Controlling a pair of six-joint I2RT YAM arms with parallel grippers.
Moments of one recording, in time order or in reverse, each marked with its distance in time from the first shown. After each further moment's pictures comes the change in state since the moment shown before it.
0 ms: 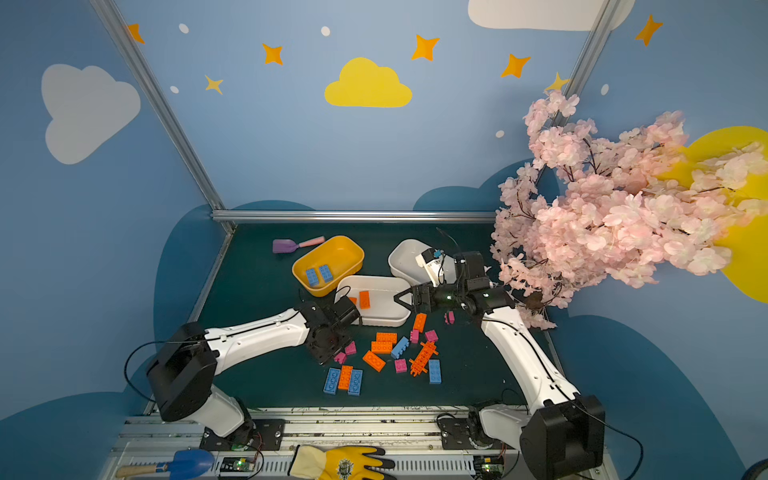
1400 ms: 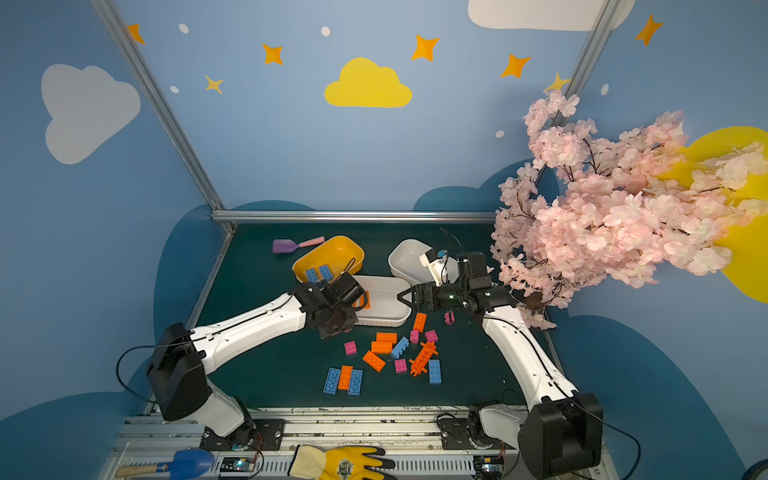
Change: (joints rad) left arm 0.035 -0.003 0.274 -0.051 -0.087 0.447; right arm -0.047 0.011 -0.005 -0.002 0.005 0.001
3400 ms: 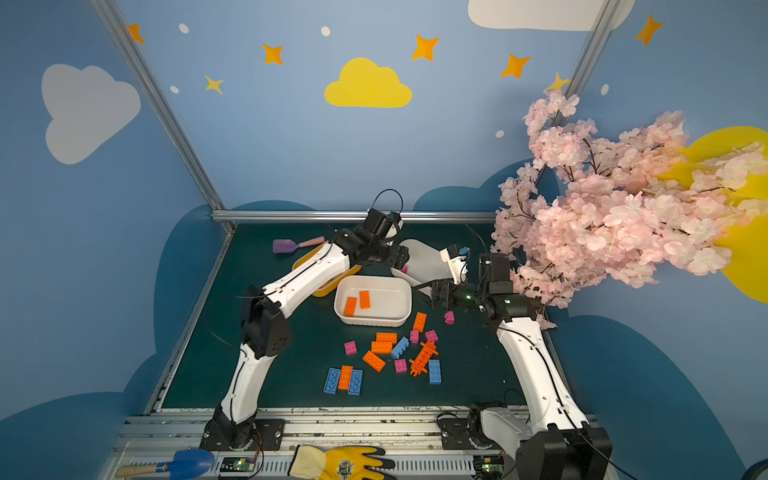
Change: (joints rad) left arm 0.106 0.539 0.813 0.126 0.169 0.947; right arm -0.116 -0.114 0.003 -0.051 0.003 0.007
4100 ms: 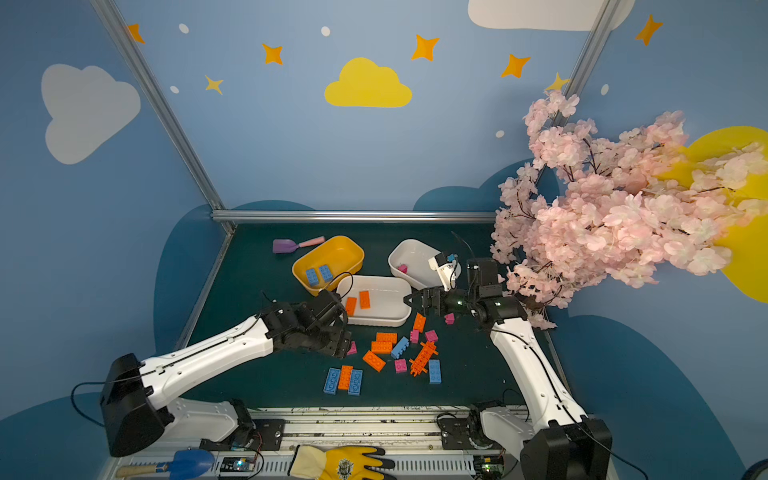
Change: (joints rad) left arm -0.197 -0.832 -1.093 -0.148 -0.074 -0.400; right arm 0.077 0.012 -0.043 0.008 -0.014 0.019
